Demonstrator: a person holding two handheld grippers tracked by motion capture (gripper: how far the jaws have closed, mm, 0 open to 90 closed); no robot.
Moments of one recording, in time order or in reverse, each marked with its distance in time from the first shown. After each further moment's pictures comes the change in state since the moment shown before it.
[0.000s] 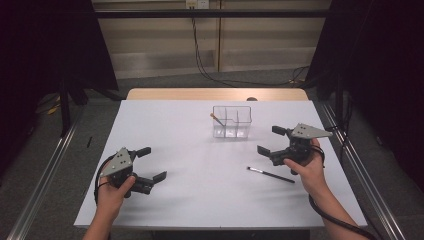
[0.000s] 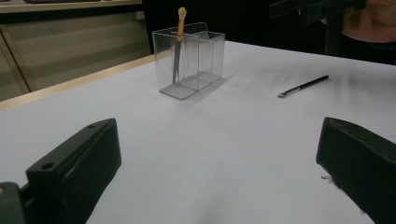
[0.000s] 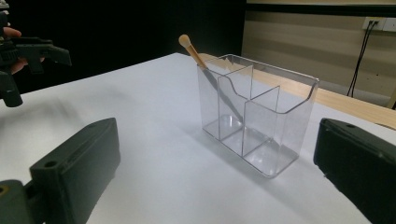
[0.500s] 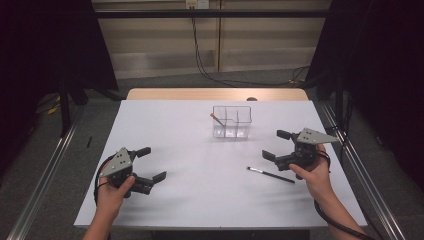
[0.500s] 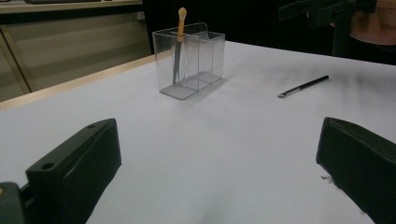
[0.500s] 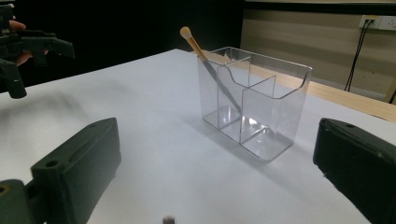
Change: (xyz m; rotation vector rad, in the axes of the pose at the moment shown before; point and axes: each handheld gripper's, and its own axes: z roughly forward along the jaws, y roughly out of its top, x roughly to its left) left arm 0.000 0.000 -0.001 0.003 0.001 0.005; right arm 0.002 -0.009 -0.016 0.004 -0.008 -0.006
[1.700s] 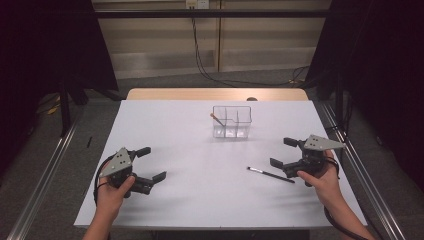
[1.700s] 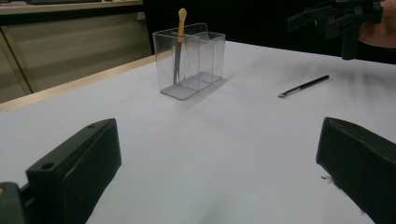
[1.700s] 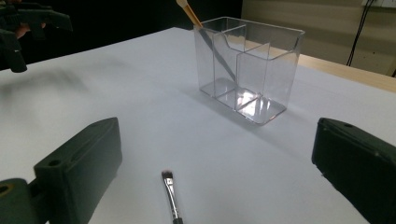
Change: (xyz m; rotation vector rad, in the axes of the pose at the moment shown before) left arm -0.001 0.001 0.000 0.002 0.001 0.006; right arm -0.005 -0.017 -0.020 0.069 0.002 0.006
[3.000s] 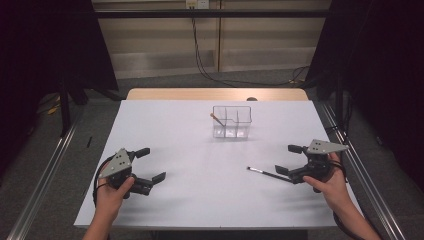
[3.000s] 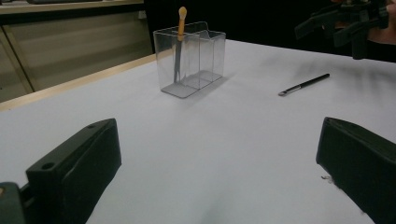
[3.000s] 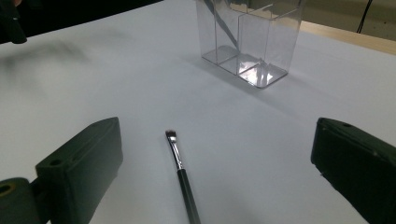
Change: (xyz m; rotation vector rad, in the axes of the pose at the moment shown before) left arm -0.001 0.000 -0.003 0.005 0.007 0.002; right arm -0.001 -0.009 -0.016 0.108 0.010 0.017
